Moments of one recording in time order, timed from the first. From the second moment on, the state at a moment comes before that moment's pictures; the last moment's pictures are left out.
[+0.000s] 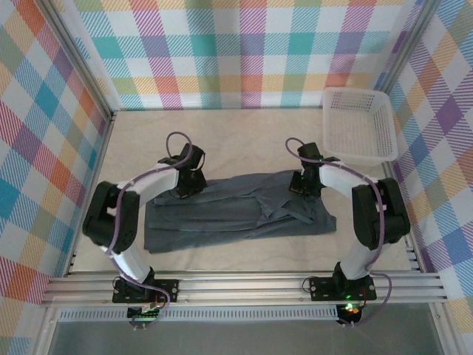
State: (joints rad) left arm -0.40 1.76 1.12 -0.61 -0.05 -0.78; right arm 0.29 1.72 1.04 -0.60 -0.06 0.52
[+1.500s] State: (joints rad) left arm -0.19 1.85 1.37 -0.61 -0.13 -0.67; right arm 0.69 1.72 1.06 -0.63 -0.39 0.52
